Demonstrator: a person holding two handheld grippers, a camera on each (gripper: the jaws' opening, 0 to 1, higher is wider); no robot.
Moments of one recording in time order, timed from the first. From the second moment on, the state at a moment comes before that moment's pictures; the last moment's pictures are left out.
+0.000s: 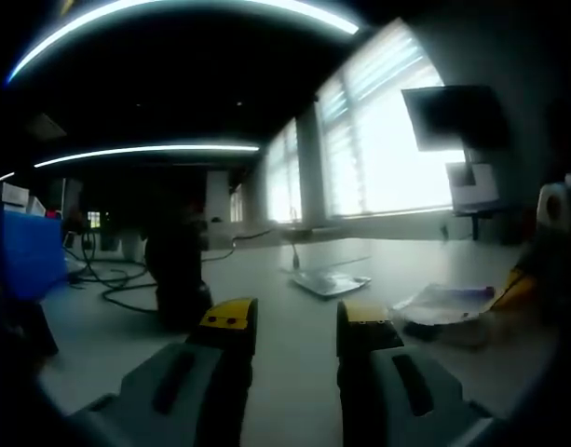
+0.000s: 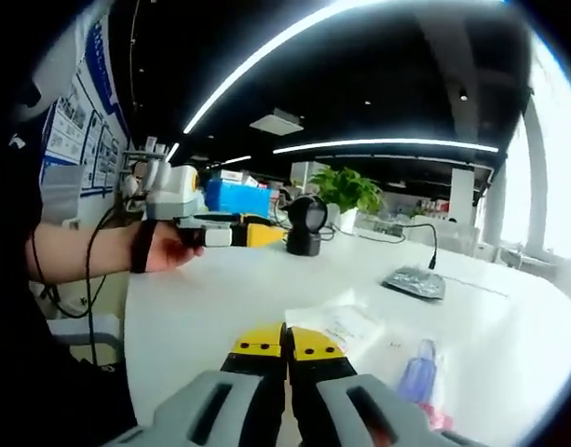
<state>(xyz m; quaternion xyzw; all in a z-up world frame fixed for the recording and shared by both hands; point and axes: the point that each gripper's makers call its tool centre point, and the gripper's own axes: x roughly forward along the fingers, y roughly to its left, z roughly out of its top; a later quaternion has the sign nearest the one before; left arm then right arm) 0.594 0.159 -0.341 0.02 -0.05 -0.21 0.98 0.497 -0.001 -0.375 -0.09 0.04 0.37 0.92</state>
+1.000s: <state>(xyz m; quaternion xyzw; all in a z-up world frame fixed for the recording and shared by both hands) 0.595 0.158 -0.340 0.02 -0.05 -0.21 0.98 0.541 -0.078 -0.279 0.01 -0.06 0.26 0.96</state>
